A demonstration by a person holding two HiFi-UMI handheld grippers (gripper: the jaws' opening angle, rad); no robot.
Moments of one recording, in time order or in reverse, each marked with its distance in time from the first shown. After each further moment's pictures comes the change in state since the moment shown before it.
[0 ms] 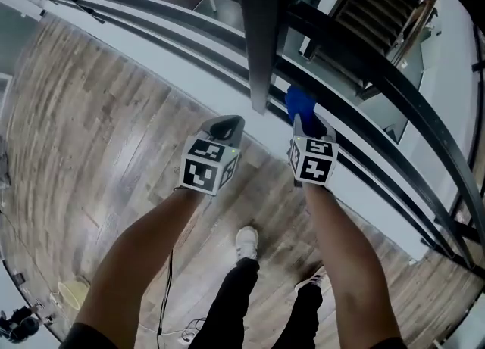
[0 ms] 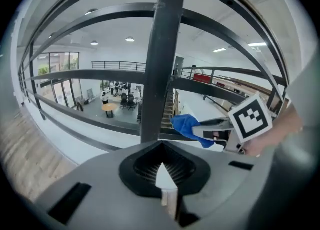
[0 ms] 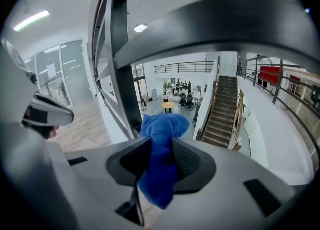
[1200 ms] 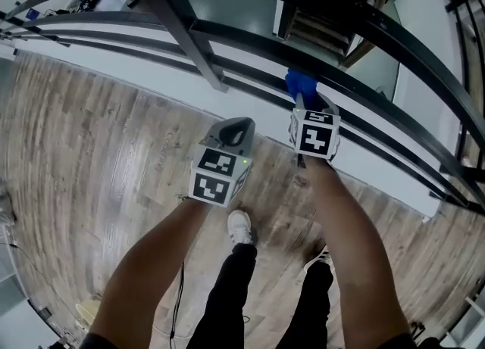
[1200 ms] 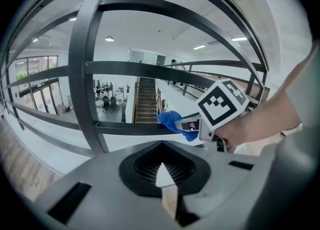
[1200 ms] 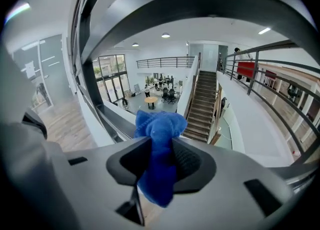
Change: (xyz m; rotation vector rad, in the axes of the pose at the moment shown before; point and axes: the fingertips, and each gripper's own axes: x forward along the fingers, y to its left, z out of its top) left arm 0.034 -0.185 -0.047 0.138 -0.002 -0.156; right arm -0.066 -0.140 -0.079 0.083 0.075 -0.193
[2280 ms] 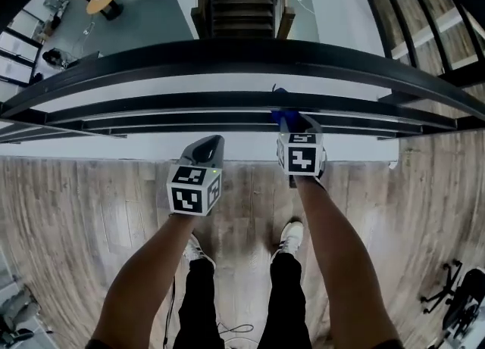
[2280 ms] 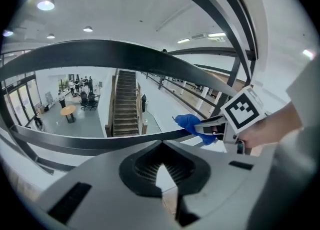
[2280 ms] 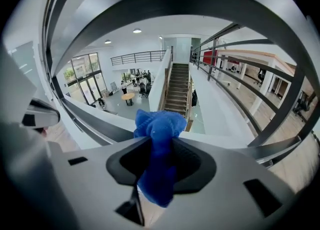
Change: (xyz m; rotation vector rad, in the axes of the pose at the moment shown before) left arm 0.153 -0.351 0.044 0.075 0.086 -0.189; right arm -0.165 -0.398 -0.156 0.195 0.087 -0.203
